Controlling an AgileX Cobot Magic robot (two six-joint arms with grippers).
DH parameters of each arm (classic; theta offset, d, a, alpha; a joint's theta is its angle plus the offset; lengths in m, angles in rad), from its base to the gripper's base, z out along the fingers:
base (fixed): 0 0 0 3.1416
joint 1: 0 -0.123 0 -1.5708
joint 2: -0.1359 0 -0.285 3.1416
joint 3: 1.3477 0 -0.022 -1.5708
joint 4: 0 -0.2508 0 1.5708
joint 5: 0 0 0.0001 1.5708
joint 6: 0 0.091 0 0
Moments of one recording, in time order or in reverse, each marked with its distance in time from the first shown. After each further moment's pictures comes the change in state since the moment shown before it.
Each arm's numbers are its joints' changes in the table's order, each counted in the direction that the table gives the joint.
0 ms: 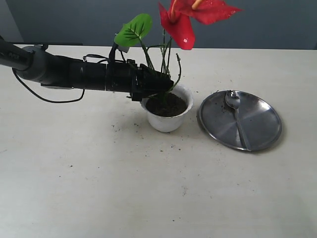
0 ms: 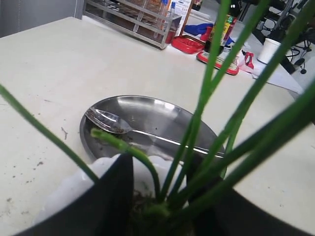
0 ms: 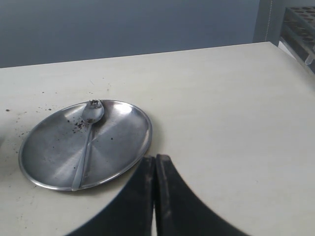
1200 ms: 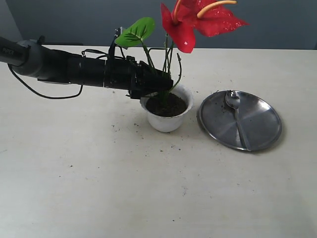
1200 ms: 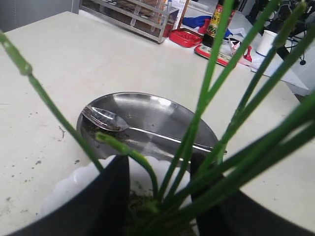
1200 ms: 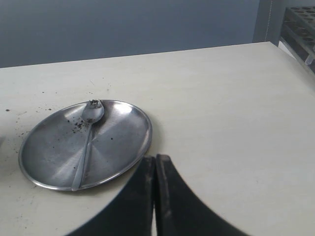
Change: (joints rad) left arm -0.001 0.037 0.000 -0.046 -0.019 -0.035; right arm 0.000 0.000 0.000 0.000 0.000 0.000
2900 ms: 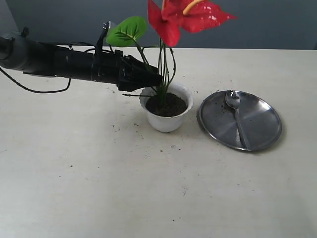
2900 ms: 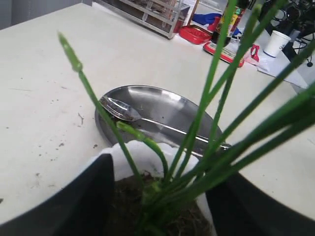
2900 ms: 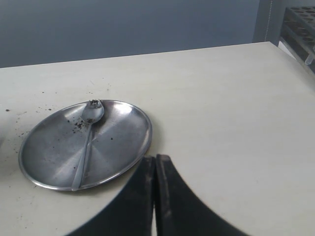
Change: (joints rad) left arm -0.066 0.040 0.000 -0.068 0.002 -0.091; right arm 0.000 0.000 0.000 0.000 0.000 0.000
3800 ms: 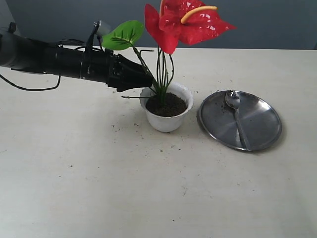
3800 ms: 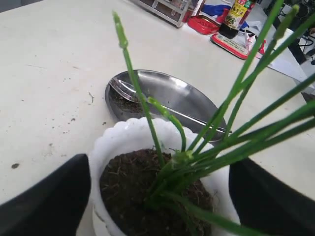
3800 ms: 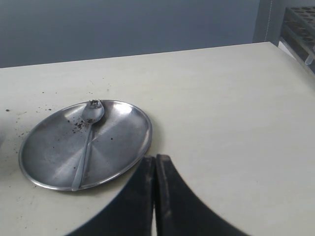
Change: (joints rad) left arm -0.047 0.011 0.000 -0.077 0.000 -0.087; right arm 0.000 0.000 0.000 0.000 0.000 0.000
